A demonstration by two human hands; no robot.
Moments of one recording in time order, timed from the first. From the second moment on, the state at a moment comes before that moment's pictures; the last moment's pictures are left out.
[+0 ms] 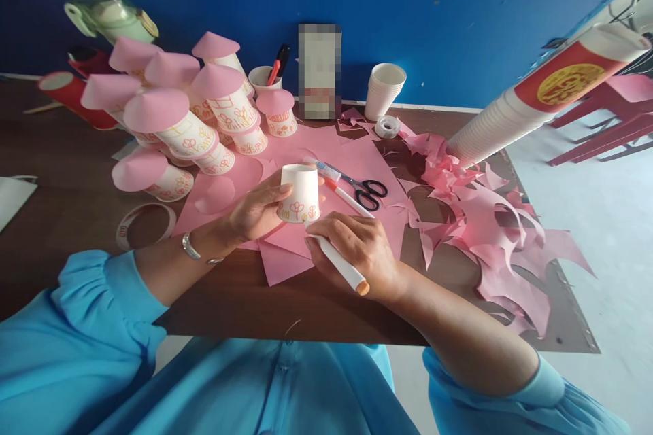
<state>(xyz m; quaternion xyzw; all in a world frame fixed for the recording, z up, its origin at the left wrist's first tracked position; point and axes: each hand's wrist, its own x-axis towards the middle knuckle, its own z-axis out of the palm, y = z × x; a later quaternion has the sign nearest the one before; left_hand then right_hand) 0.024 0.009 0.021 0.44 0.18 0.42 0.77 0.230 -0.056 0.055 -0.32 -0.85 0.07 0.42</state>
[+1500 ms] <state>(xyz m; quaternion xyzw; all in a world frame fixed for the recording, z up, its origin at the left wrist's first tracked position) 0.024 0.013 0.016 0.44 0.16 0.42 0.78 0.230 -0.056 0.060 -0.33 -0.81 0.11 0.48</state>
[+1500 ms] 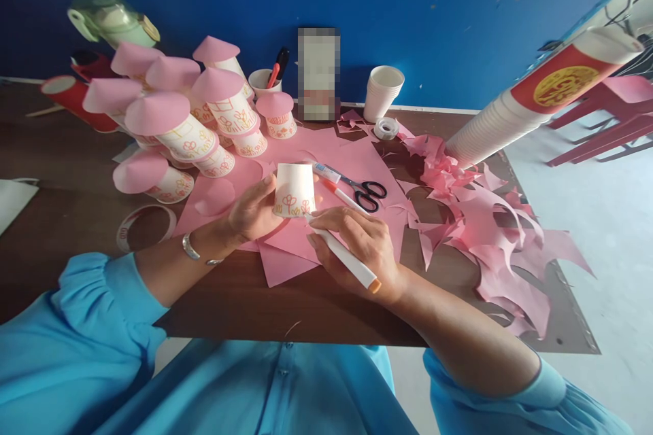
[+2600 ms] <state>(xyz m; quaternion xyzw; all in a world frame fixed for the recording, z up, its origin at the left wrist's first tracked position) 0.024 0.010 0.019 0.42 0.21 0.42 0.78 0.228 -0.057 0.053 -0.29 -0.84 0.09 0.45</state>
